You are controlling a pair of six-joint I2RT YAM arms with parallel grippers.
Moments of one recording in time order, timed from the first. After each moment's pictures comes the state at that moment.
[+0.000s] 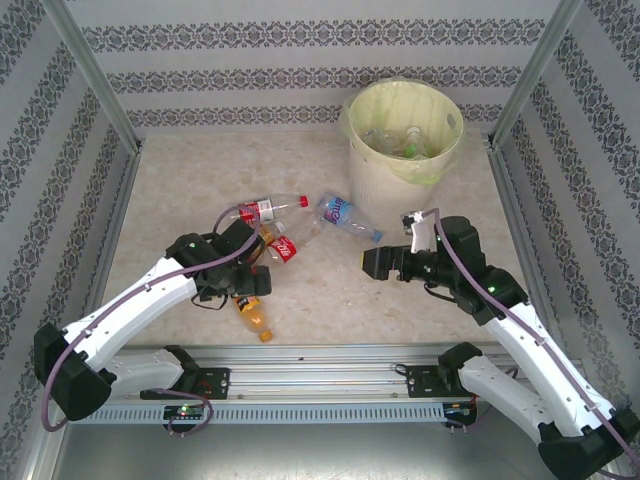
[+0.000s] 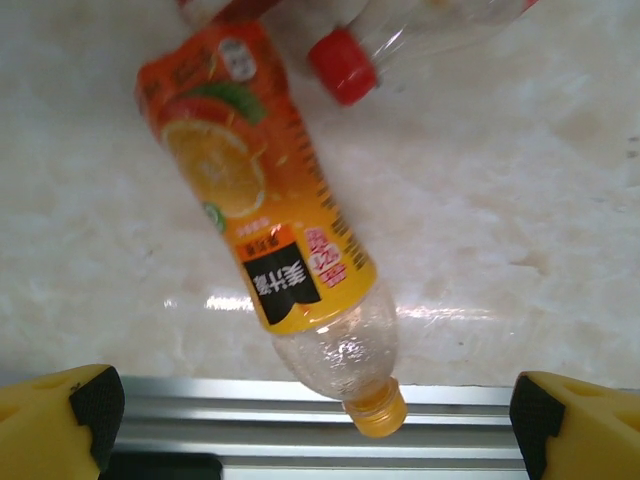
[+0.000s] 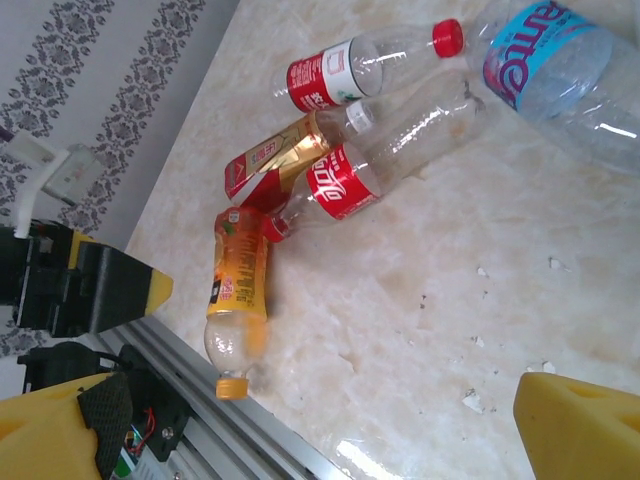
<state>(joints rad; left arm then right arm) -0.65 1.18 1.03 -1.22 -0.07 -0.83 0.46 0.78 0.82 -0.63 -0.45 0.52</state>
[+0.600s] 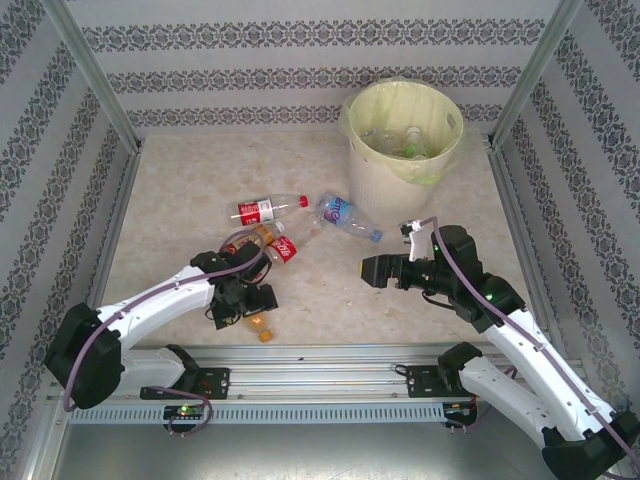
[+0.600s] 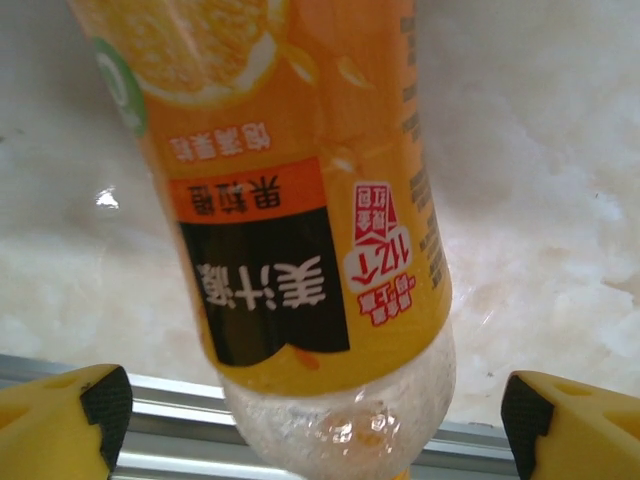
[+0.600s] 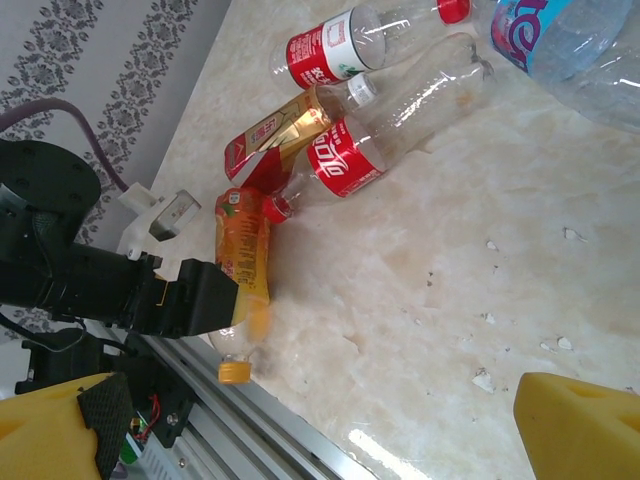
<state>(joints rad) -0.65 1.25 0.76 -0.95 0.09 -1.05 0.48 0.73 0.75 -0.61 -0.45 0.55</state>
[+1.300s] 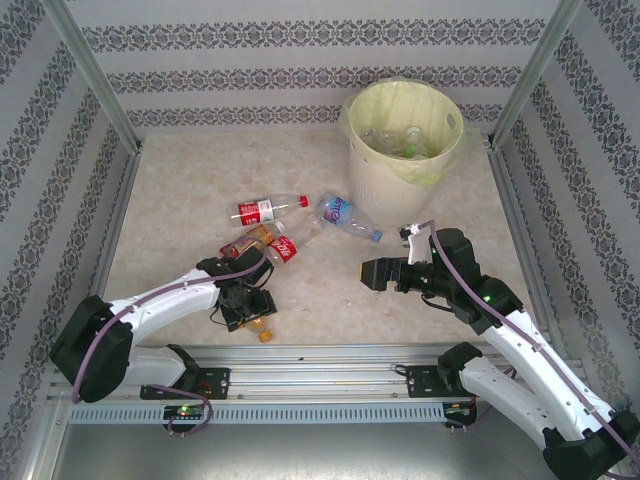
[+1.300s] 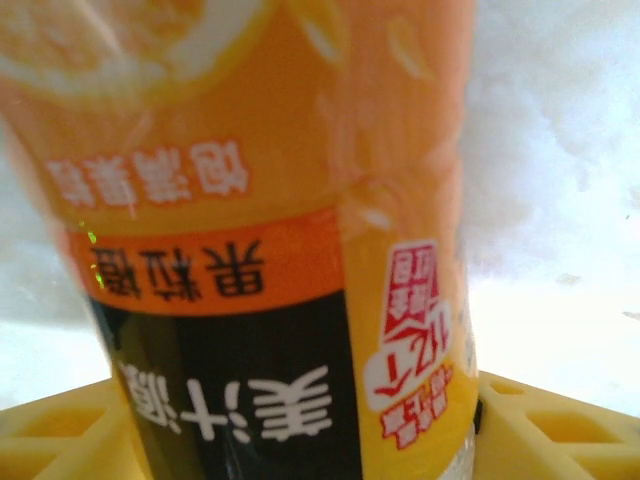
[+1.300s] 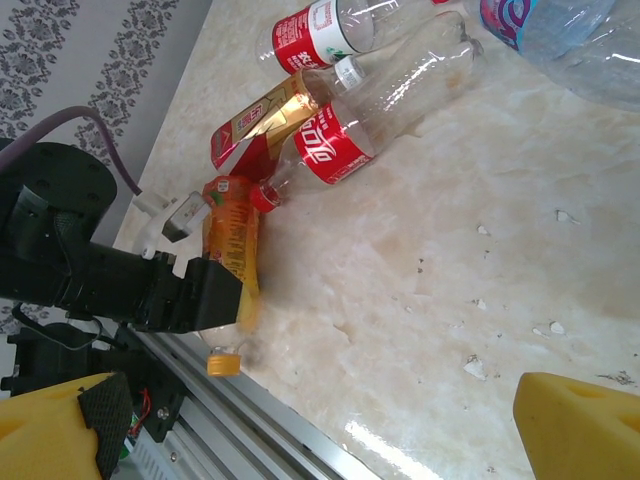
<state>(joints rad) -0.65 1.29 0.70 -0.83 0.14 -1.09 0.49 0.73 0.72 -0.61 -0.44 0.55</state>
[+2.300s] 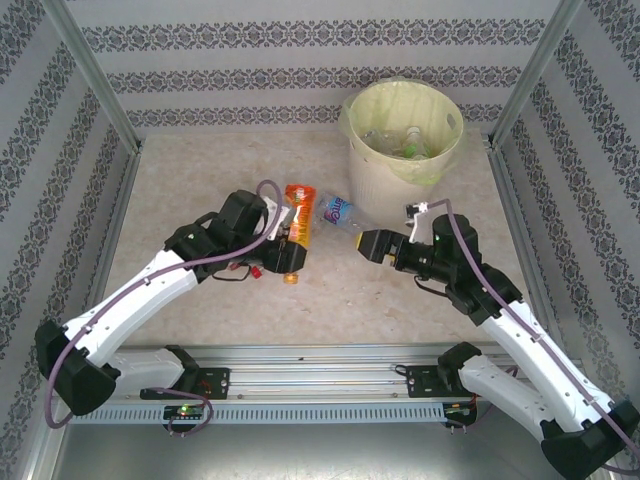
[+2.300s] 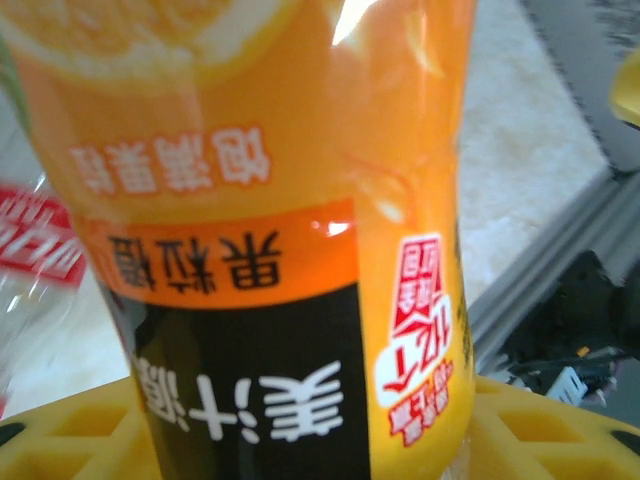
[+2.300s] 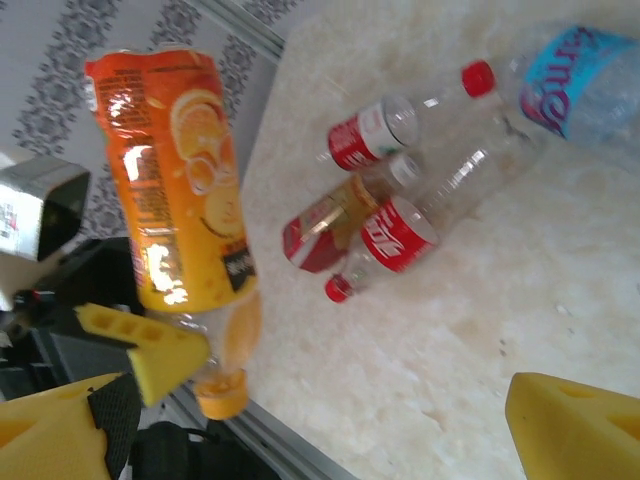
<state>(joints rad) -0.64 1.22 1.15 -0.72 0.33 -0.29 0.49 0.80 0.83 -0.44 -0.41 0.79</state>
